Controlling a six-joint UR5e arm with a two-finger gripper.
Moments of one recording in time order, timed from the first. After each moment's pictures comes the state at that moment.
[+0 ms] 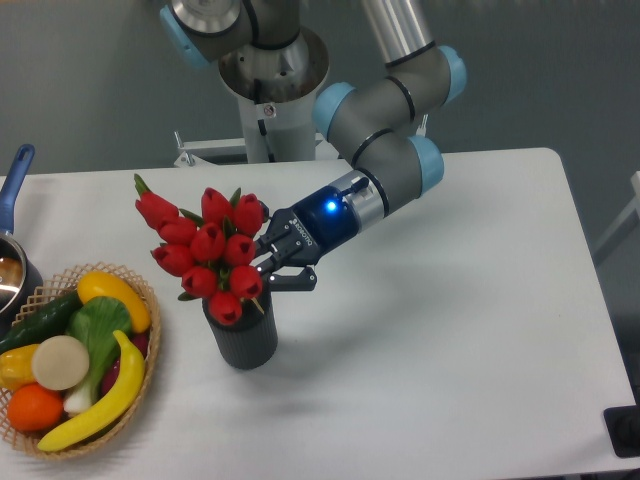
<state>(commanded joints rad) 2.62 -1.92 -2.00 -0.85 -0.04 1.51</state>
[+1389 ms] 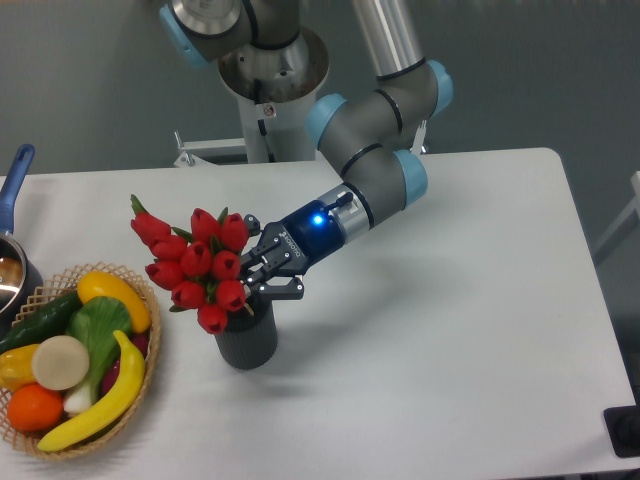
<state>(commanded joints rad) 2.61 -1.94 -2.05 -0.85 -0.01 1.59</state>
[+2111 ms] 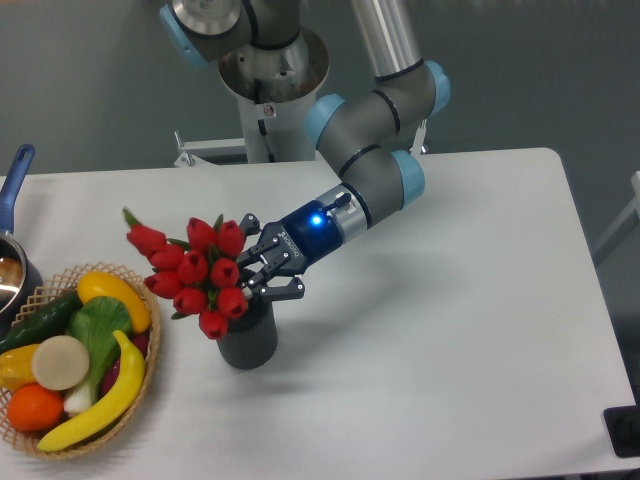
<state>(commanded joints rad) 2.61 -1.94 -2.06 -0.85 0.00 1.59</state>
